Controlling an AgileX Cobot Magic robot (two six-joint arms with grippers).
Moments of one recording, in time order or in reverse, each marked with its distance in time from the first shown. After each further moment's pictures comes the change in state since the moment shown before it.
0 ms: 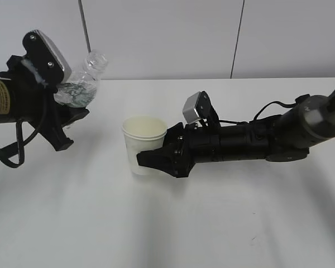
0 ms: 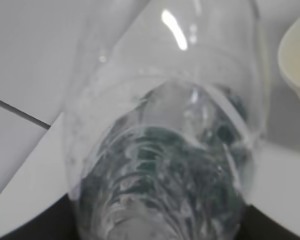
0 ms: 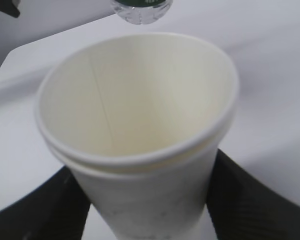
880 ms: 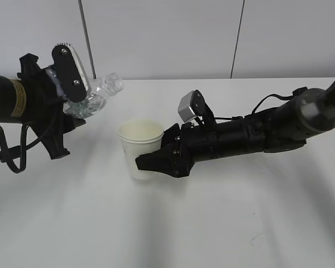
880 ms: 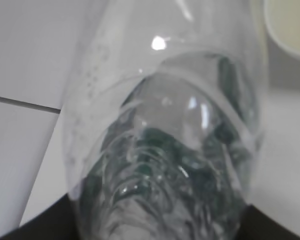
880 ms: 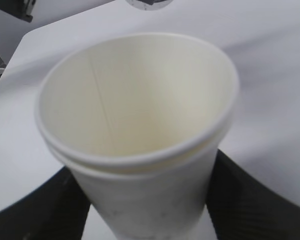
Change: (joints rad) left arm -0.117 0.000 -0.064 0.167 0.299 0.001; right arm 0.000 0.006 -0.065 -0.134 0.020 0.118
